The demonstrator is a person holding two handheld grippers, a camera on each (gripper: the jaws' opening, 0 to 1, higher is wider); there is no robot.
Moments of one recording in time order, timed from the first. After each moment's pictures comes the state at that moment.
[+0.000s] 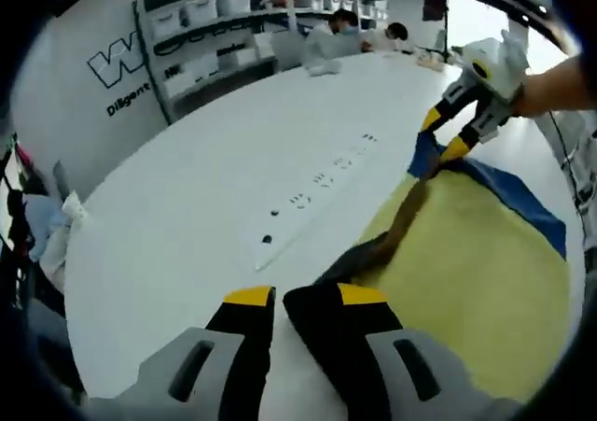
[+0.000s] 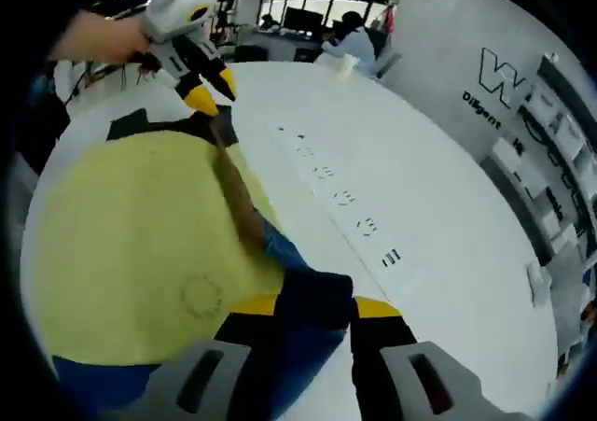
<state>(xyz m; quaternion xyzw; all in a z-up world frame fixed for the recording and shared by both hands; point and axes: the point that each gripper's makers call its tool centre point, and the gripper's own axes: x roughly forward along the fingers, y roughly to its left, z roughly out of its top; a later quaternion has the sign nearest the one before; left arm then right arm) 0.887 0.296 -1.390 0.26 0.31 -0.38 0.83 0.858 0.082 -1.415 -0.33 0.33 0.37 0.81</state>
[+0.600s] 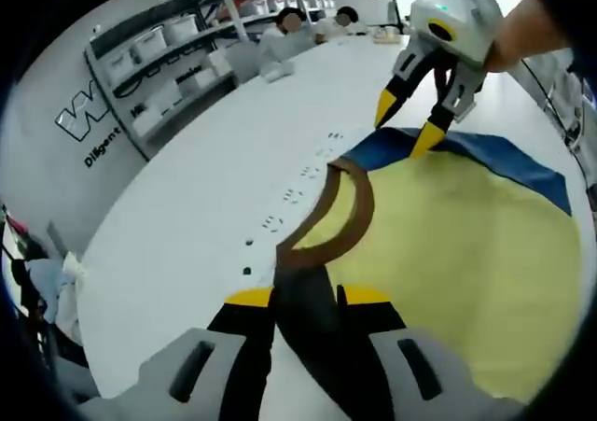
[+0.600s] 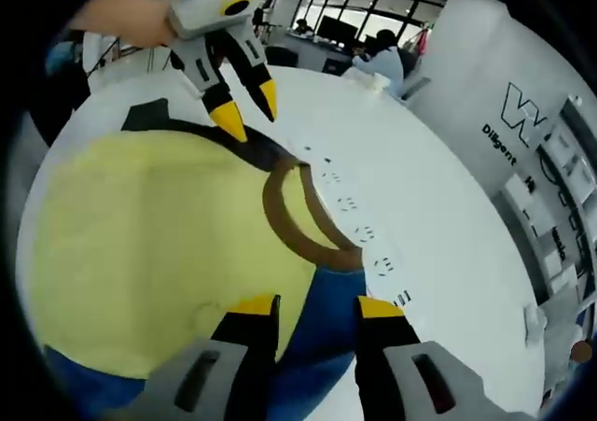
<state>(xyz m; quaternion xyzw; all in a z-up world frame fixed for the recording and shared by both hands) 0.885 0.278 -1.392 0.30 0.30 -0.41 0.81 0.863 0.108 -1.411 -0.33 0.31 0.40 0.80</state>
